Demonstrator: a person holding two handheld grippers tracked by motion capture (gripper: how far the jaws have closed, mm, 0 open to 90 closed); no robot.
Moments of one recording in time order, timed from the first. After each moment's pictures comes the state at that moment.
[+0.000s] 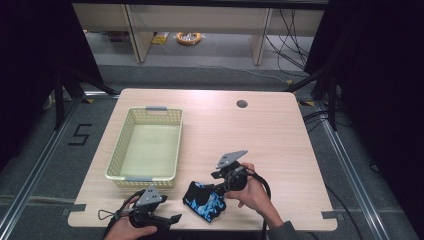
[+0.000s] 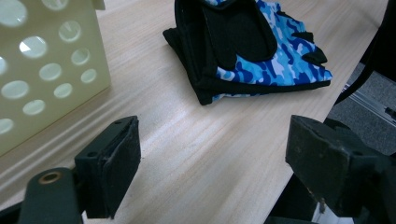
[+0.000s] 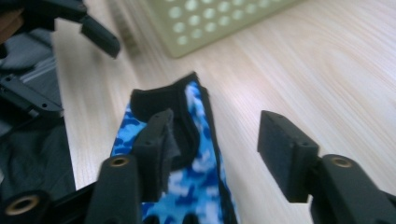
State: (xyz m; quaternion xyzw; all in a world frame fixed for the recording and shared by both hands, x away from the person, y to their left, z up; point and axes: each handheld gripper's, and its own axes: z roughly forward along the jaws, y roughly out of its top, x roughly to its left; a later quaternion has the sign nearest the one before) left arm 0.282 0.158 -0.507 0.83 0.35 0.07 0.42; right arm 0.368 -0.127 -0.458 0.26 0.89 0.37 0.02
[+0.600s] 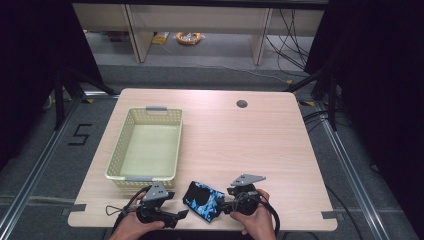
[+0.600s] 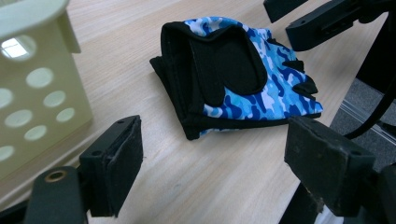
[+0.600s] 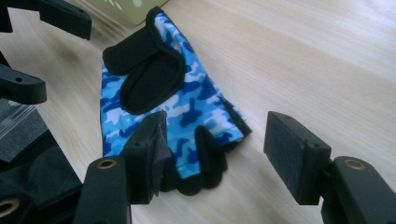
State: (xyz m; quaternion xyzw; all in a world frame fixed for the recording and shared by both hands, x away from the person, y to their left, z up) left arm 0.292 0.140 -0.504 0.82 0.35 0.06 0.45; right arm 0.314 -0.150 -0.490 0.41 0.83 0.38 0.06
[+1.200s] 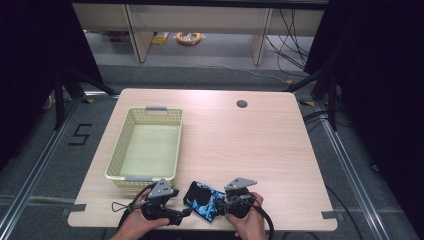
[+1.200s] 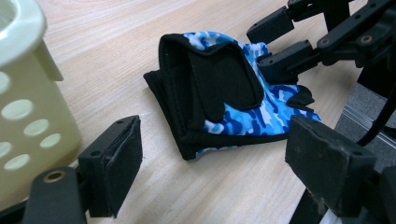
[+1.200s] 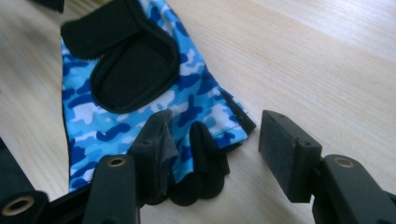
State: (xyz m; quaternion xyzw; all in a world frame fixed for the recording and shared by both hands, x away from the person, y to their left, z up) left arm 0.299 0.129 -0.502 0.82 0.35 0.06 0.45; right arm 0.311 -0.136 -0.506 0.42 0.84 0.34 0.10
